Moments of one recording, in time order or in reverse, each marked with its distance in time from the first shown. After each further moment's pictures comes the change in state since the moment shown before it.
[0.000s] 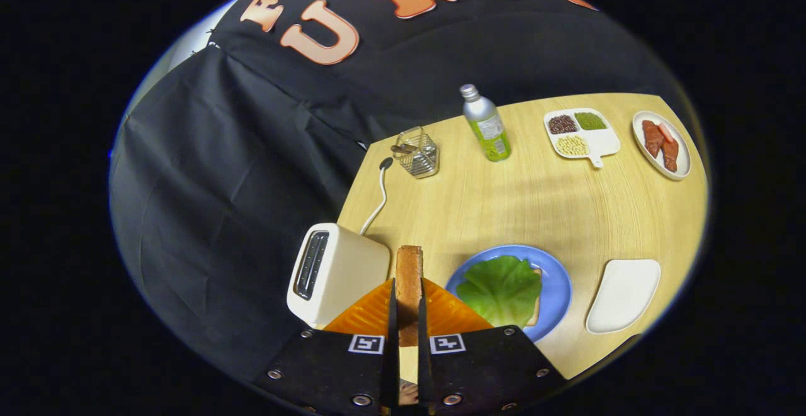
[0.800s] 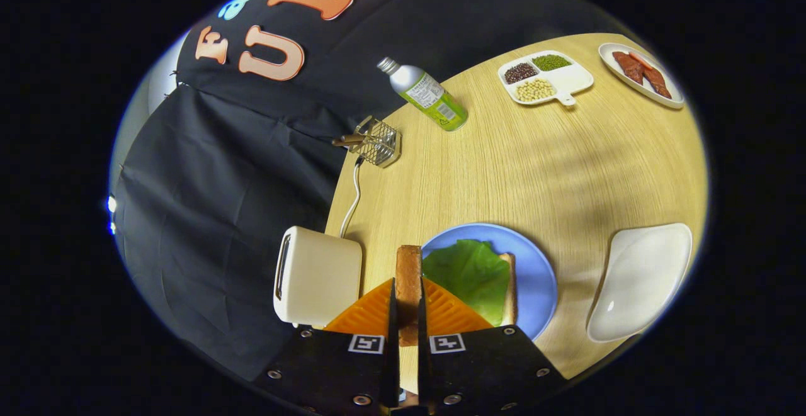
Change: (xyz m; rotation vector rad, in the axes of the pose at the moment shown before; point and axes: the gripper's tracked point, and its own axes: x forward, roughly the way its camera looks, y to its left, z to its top) arm 0.037 -0.086 -0.028 0.159 0.015 0.096
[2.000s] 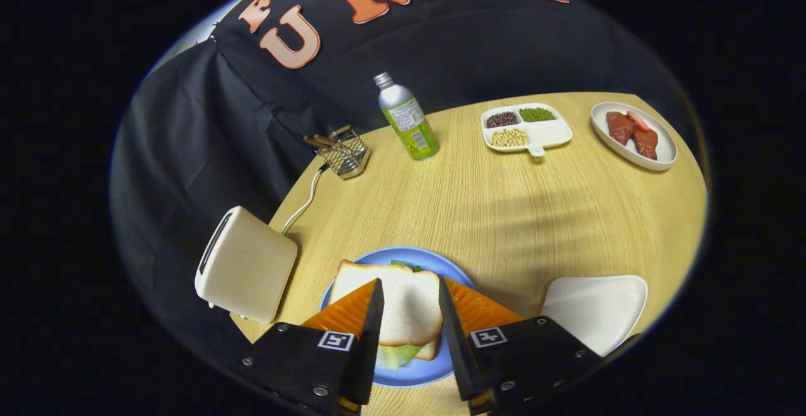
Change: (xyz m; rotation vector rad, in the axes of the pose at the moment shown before) arm -0.010 -0.045 0.024 -0.312 -0.227 -0.228
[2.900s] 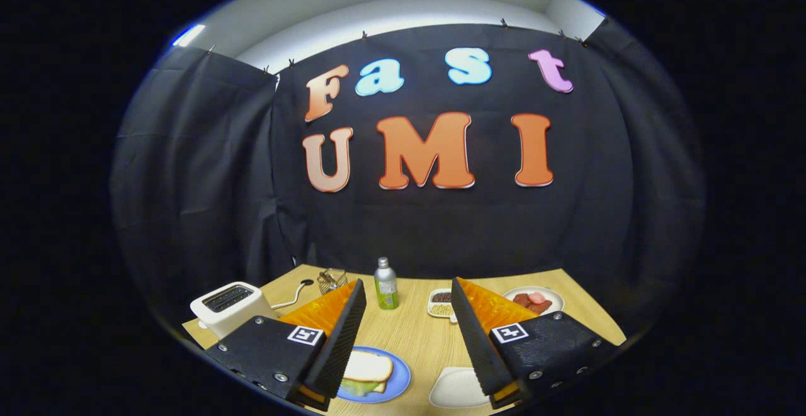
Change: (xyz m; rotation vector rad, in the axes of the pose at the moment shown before) arm -0.238 0.046 0.144 -0.297 -0.733 -0.222
